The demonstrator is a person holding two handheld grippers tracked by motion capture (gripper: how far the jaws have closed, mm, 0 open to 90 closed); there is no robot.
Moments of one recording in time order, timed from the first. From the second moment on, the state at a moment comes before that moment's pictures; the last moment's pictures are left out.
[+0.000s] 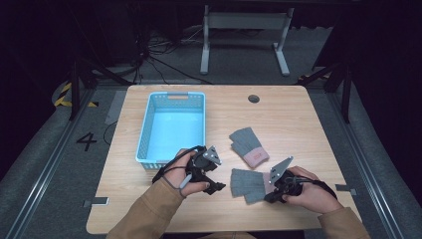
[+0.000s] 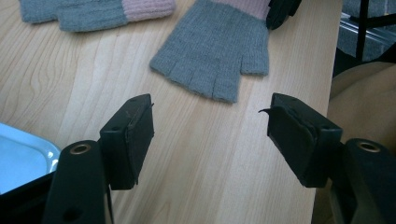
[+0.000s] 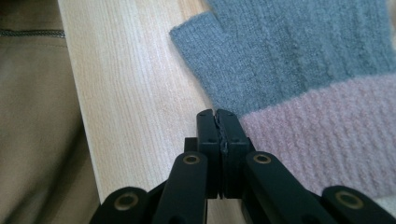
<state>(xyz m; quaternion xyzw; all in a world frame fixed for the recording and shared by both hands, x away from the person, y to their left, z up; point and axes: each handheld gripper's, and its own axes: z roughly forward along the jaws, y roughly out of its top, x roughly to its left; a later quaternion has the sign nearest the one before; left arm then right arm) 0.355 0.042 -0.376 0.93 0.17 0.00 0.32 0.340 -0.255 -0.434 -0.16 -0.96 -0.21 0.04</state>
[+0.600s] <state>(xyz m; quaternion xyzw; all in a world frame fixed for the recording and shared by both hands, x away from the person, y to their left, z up) 0.354 0.047 -0.375 0.93 0.18 0.00 0.33 0.342 -0.255 -0.411 -0.19 -0.94 -0.29 0.00</state>
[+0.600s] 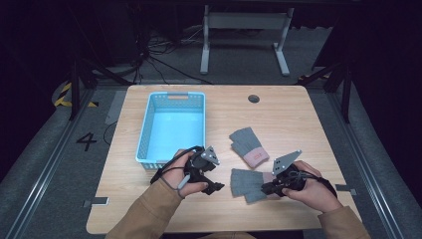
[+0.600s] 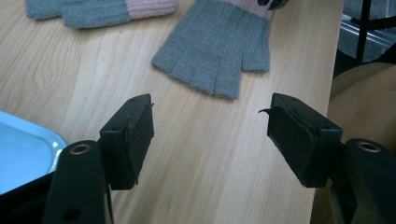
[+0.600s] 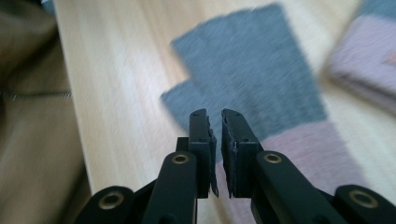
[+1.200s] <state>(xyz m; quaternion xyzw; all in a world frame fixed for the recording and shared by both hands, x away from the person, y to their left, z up) 0.343 0.074 -0.381 0.92 0.22 0.01 0.32 0.375 -0.242 -0.400 -0.29 -0.89 -0.33 -0.09</state>
